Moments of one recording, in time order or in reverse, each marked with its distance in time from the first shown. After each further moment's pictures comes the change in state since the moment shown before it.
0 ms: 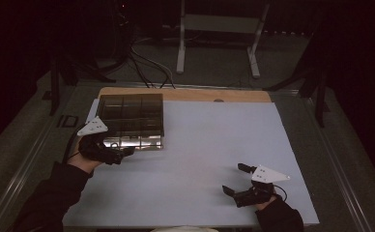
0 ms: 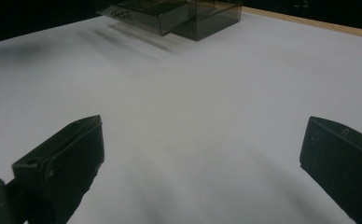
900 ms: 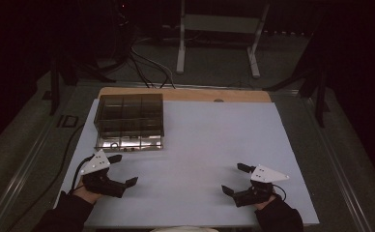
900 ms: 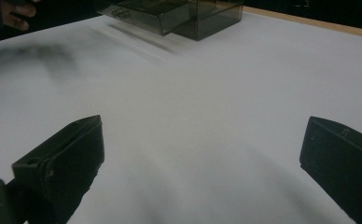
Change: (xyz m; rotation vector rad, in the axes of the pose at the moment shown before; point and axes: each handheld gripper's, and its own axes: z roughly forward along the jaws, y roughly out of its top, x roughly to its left) left arm -0.035 -0.078 0.005 -0.033 -0.056 0.060; right arm 0.000 0.000 0.002 0.004 0.005 -0.006
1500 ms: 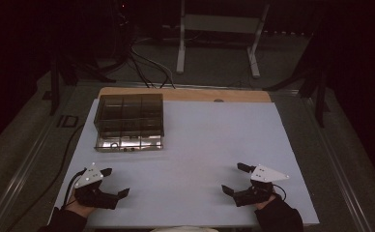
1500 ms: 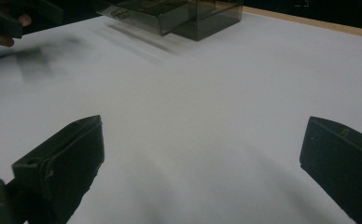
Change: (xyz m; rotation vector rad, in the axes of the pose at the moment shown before) left arm -0.003 -0.042 -0.016 0.078 0.103 -0.069; right arm -0.001 0.000 0.000 0.002 -0.001 0.007
